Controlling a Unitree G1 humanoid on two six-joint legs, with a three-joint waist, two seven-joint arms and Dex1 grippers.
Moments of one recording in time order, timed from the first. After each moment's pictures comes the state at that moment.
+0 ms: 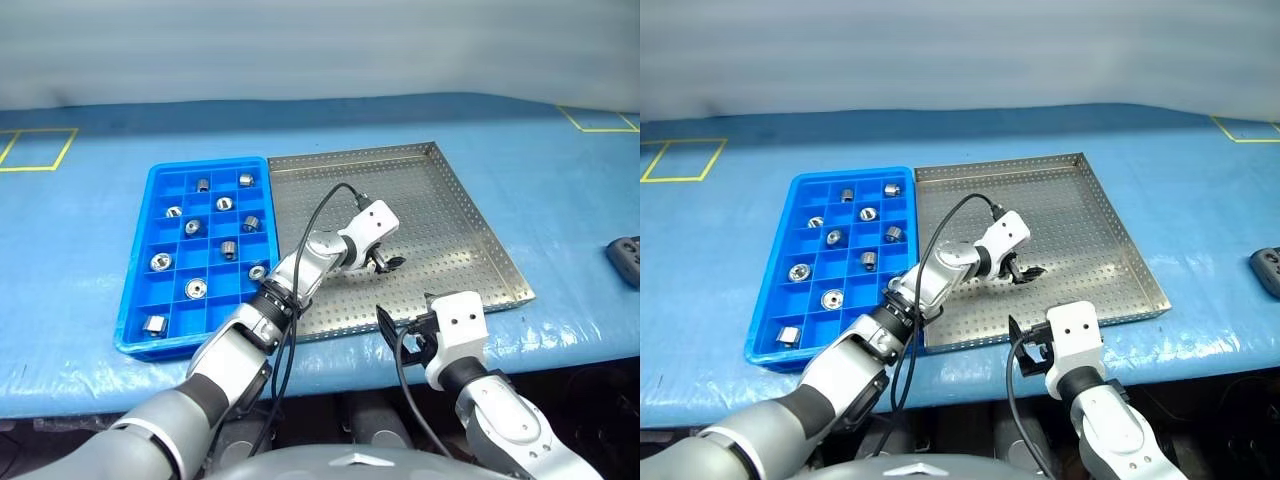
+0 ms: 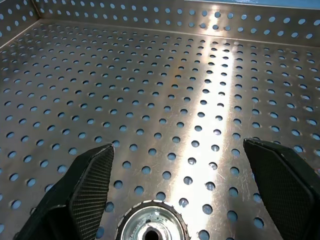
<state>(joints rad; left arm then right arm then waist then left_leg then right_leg) -0.81 -0.10 -0.42 0.70 0.02 0.32 -0.54 0.47 -0.33 0.15 -1.00 0.28 0.81 -0.07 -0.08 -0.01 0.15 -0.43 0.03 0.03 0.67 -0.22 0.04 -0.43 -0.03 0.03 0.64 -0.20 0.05</state>
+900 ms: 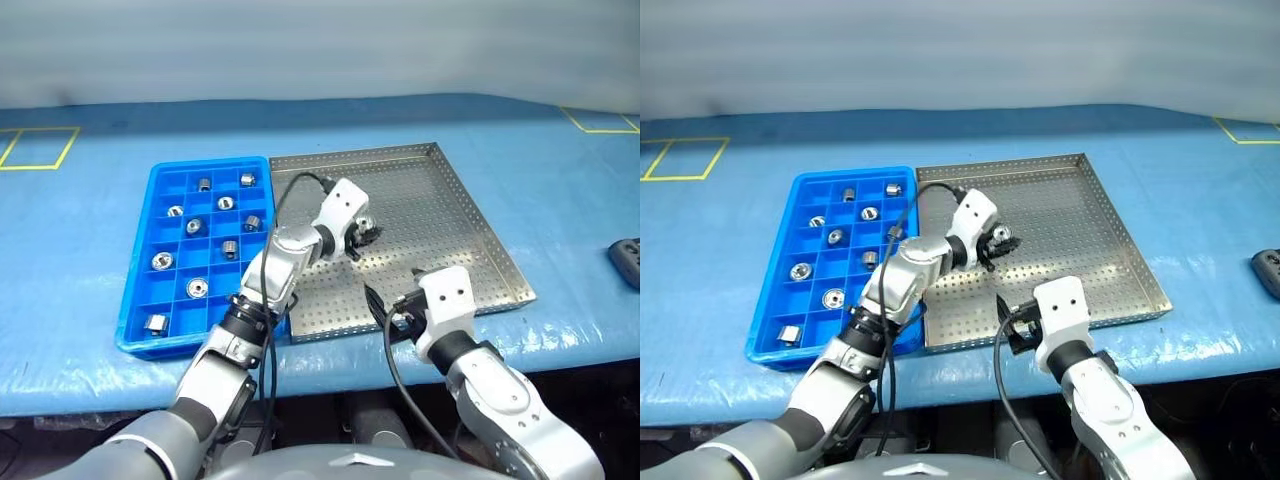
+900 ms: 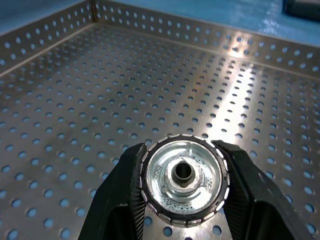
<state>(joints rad) -0.63 -0.04 -0.22 0.13 -0.07 0.63 -0.52 0.23 -0.32 0.17 -0.99 0.26 0.91 0.01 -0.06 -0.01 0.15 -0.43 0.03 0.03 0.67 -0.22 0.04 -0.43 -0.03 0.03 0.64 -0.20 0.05</state>
